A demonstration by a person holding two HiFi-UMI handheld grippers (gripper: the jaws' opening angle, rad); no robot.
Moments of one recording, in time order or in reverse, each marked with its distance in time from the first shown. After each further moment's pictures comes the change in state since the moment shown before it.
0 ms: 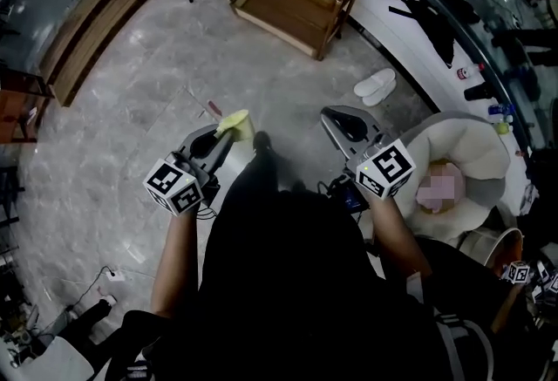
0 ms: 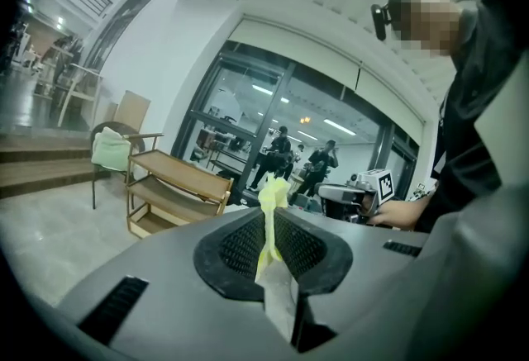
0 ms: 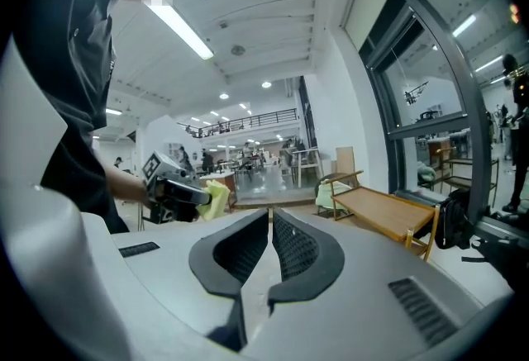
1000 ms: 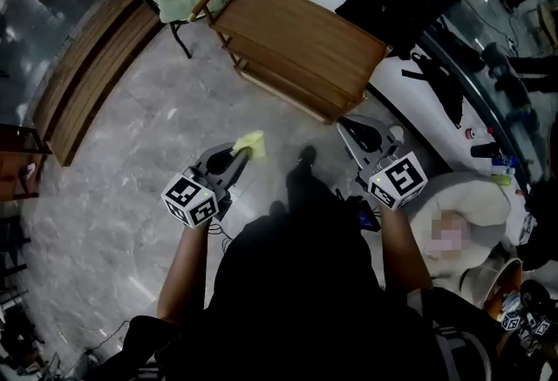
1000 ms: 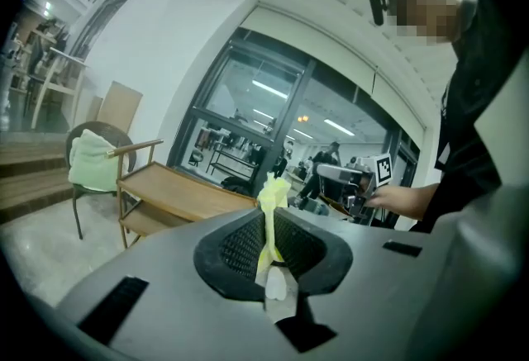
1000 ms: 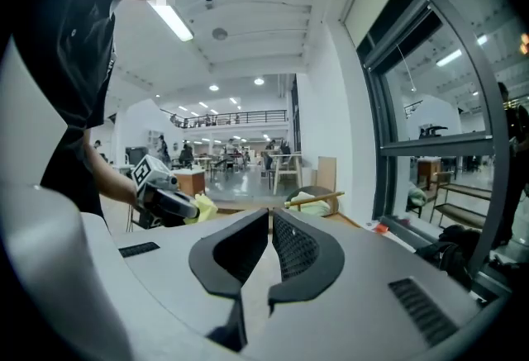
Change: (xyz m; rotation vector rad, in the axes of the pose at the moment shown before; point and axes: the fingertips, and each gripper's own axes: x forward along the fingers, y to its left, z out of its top) left arm 0.144 0.246 0.129 0.022 0.034 -0.083; right arm 0.220 -0.209 0.096 -0.096 -0.003 -0.116
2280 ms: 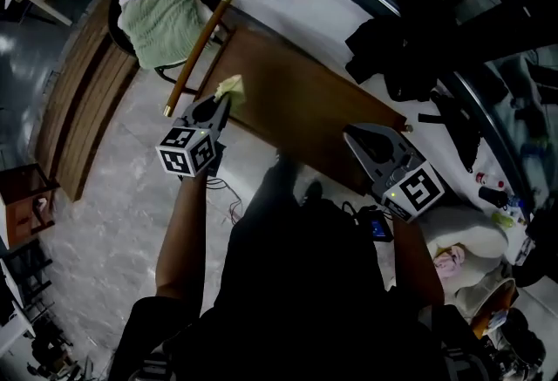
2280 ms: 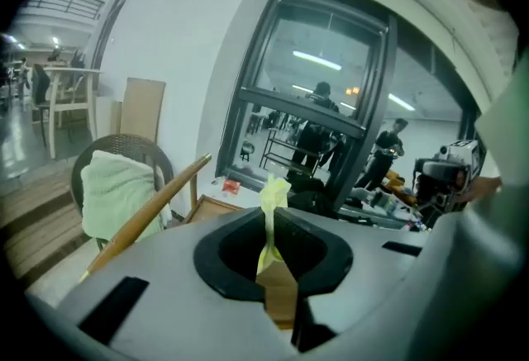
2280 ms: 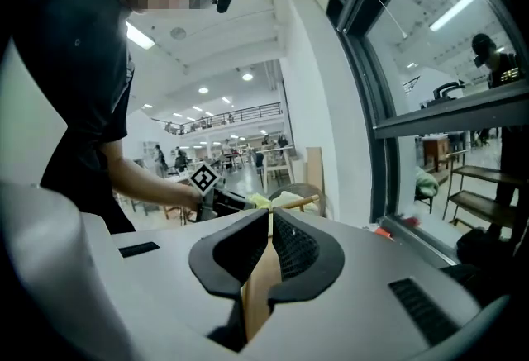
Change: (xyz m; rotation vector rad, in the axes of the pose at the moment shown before) left arm 0.268 0.352 0.163 -0.008 0.177 0.311; right arm 0.195 -0.272 0.022 0.118 0.042 0.053
